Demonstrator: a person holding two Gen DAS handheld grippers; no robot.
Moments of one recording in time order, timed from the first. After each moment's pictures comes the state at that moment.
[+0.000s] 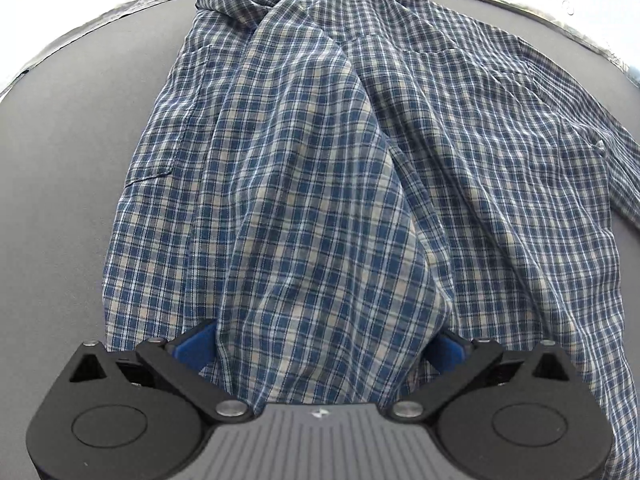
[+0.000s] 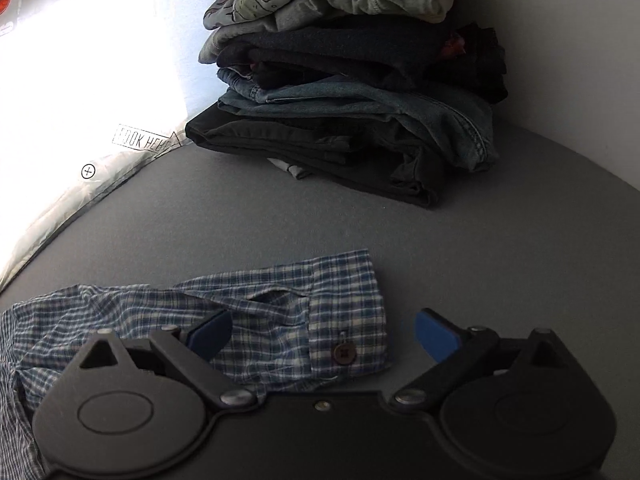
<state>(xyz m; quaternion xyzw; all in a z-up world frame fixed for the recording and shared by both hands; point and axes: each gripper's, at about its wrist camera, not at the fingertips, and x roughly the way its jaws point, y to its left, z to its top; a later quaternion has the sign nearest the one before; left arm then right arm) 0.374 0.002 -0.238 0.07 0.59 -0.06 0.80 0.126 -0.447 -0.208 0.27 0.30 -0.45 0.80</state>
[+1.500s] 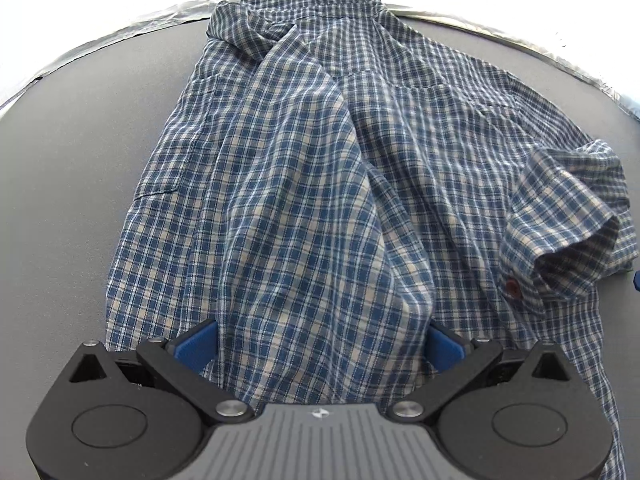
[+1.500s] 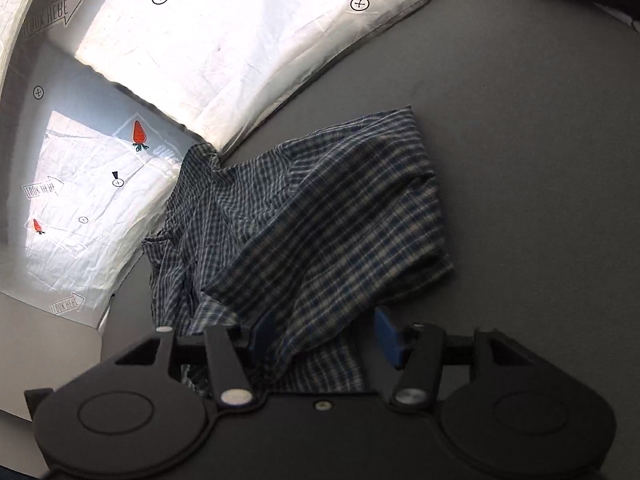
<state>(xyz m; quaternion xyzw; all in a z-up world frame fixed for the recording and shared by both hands) 0.349 0.002 -0.207 0.04 0.54 -0.08 0.83 0.274 -0.303 -0.183 0.33 0.40 -0.10 0.85</state>
